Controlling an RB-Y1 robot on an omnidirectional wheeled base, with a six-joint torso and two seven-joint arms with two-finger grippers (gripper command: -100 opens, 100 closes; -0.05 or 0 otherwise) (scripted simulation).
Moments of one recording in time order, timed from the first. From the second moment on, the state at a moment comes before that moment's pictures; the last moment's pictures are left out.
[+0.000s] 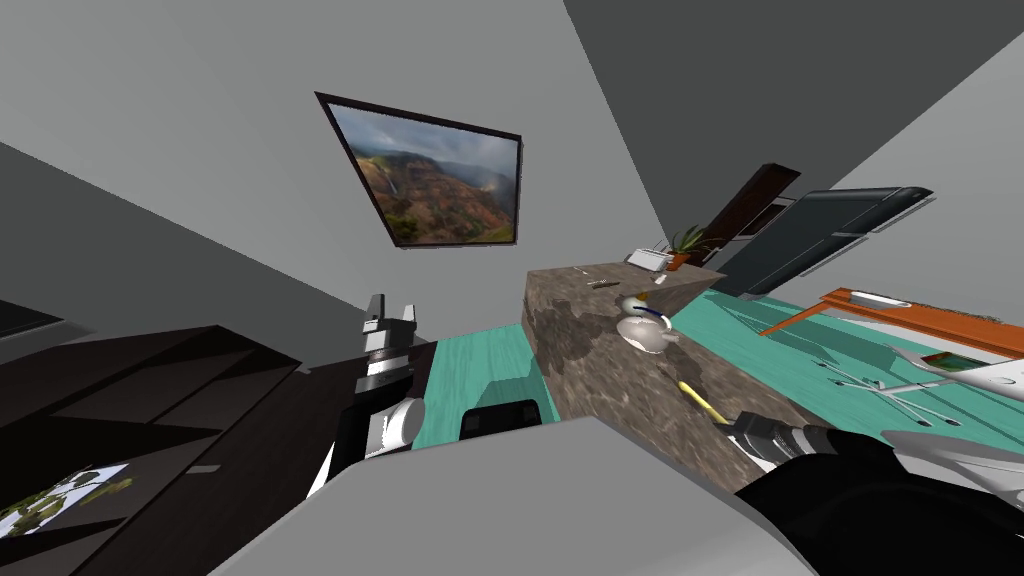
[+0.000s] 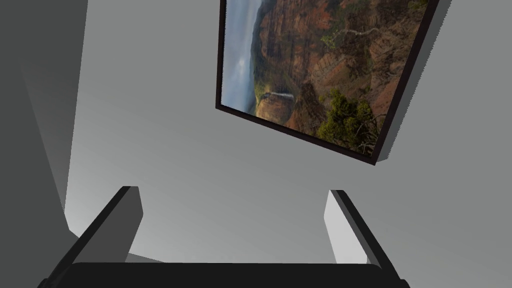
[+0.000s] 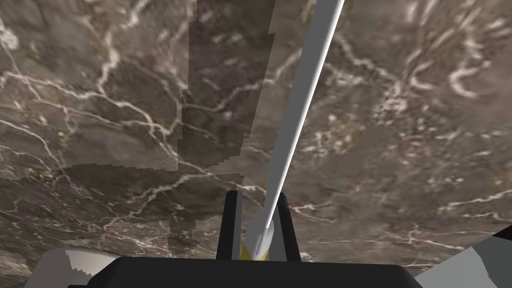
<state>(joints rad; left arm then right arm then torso) 0.49 -0.04 -0.07 -2.23 0.10 -0.39 -0.07 0.68 -1.46 0.35 -0.83 0.34 -0.82 0.34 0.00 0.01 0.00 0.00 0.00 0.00</state>
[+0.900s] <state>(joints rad) 0.49 -0.04 -0.07 -2.23 0.10 -0.39 -0.07 0.71 -1.58 0.36 -1.05 0.28 -0.67 0.25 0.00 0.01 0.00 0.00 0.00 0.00</state>
